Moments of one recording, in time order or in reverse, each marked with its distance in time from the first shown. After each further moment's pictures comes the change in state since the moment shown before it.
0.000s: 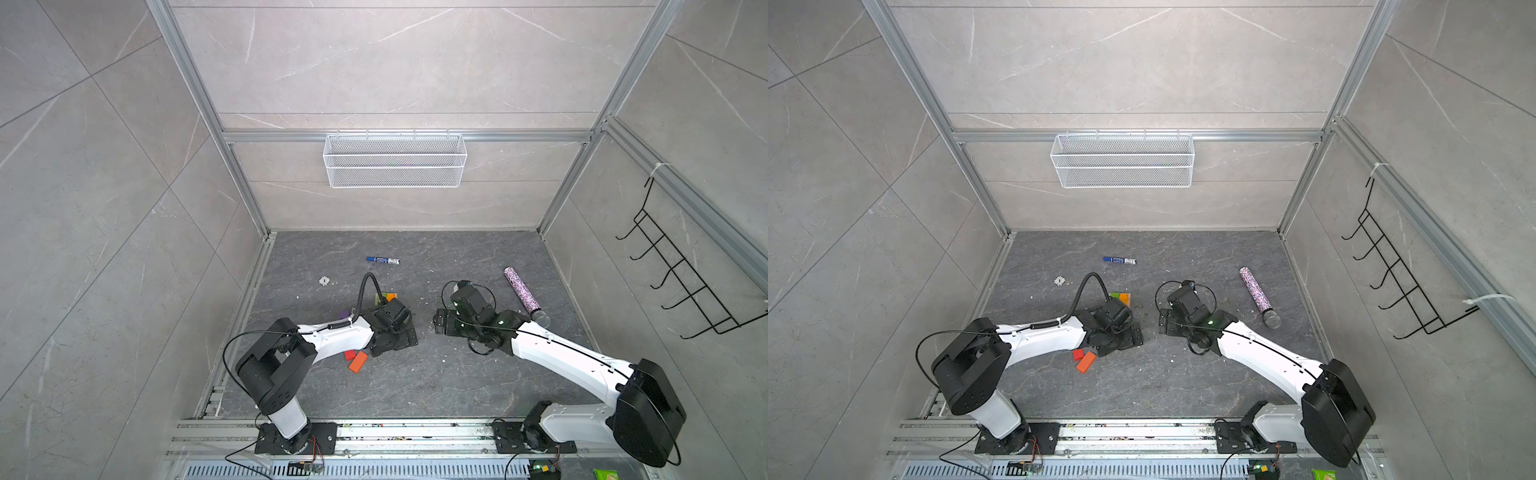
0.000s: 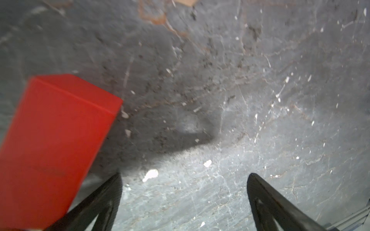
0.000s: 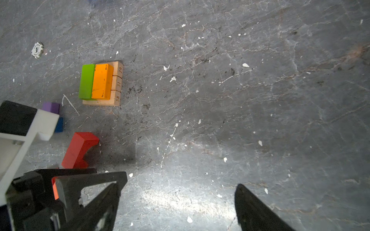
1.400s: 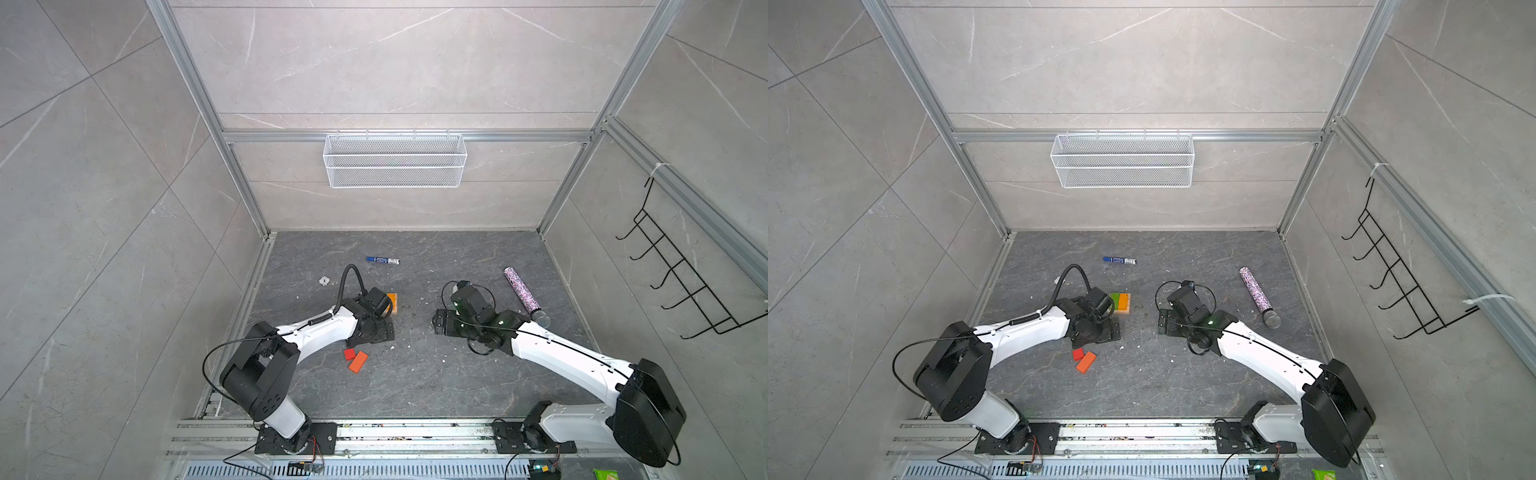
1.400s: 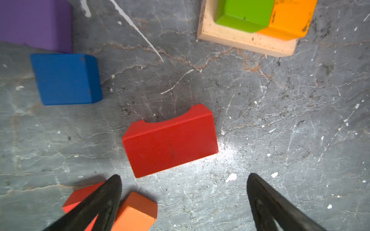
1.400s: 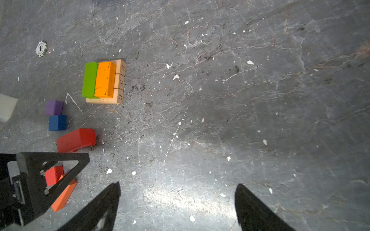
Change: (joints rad) left arm 0.137 -0.070 0.028 -0.237 -0.104 0.185; right arm 0.000 0.000 -0.002 0.005 -0.023 0.004
